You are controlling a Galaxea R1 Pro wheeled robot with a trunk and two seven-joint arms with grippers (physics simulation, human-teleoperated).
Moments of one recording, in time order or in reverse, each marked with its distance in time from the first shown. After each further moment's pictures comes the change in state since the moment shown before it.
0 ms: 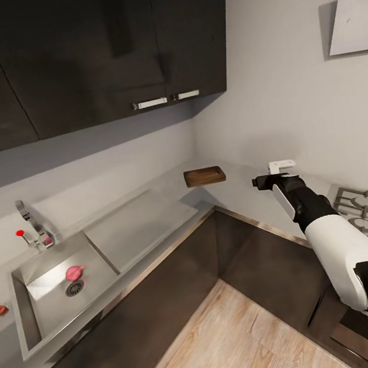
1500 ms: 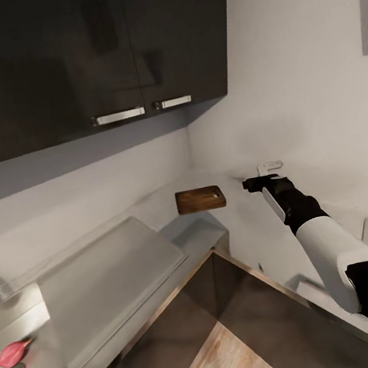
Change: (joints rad) left arm 0.000 0.000 0.001 0.000 0.000 0.000 0.000; right arm 0.000 0.042 0.050 0.001 0.016 -0.001 0.002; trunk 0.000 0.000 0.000
